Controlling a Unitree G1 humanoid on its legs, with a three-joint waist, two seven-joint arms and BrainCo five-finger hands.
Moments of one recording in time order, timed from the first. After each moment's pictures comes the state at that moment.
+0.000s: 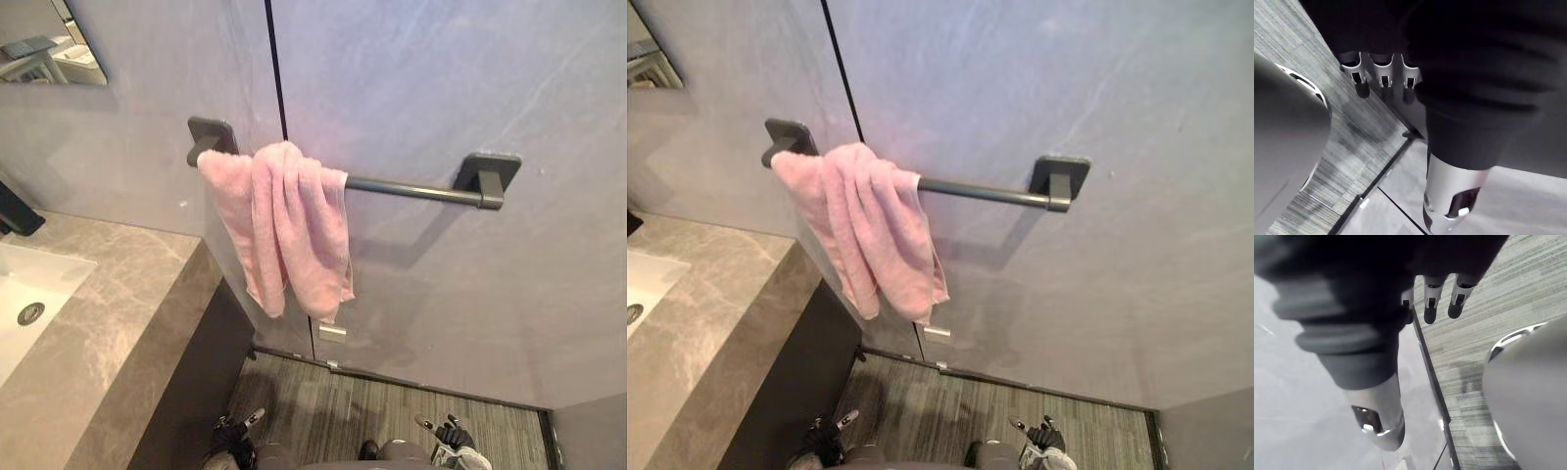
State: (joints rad) left arm 0.07 -0.03 0.34 1.04 -0.18 -0.12 0.07; right arm 0.08 0.00 -0.35 1.00 0.17 -0.06 -0.07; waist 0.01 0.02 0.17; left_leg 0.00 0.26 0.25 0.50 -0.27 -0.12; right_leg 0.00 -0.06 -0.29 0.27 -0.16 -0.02
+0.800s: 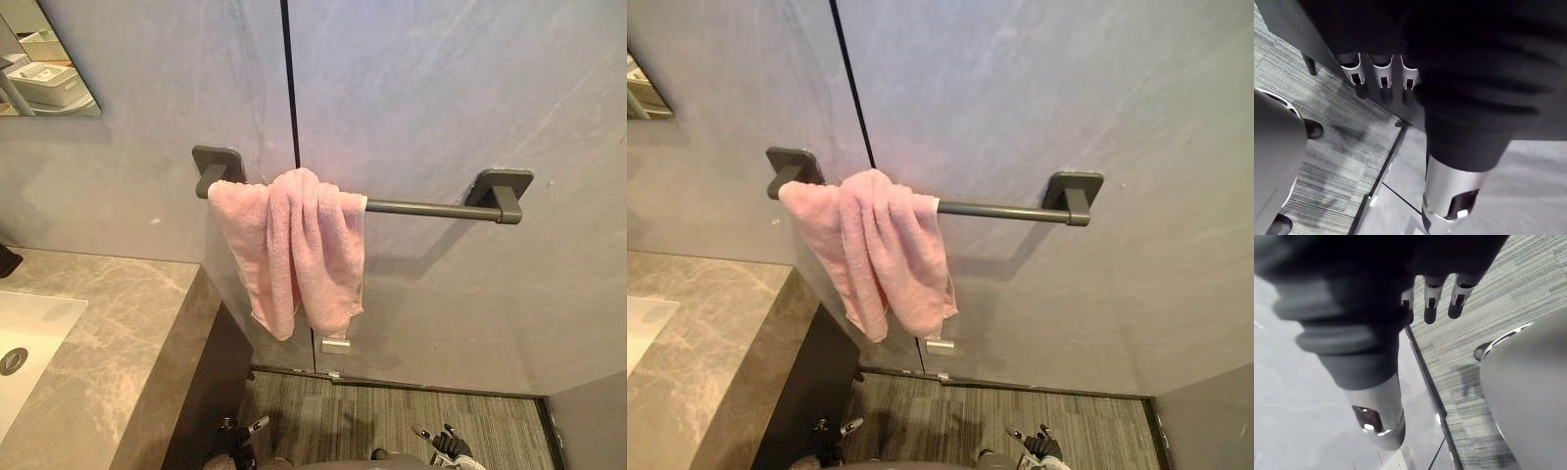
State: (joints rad) left arm 0.07 0.02 0.22 1.09 -0.15 -0.12 0.07; right arm 0.09 -0.01 -0.34 1.06 0.16 -0.07 -0.06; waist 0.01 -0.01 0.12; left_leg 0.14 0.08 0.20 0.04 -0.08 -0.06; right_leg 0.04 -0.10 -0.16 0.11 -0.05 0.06
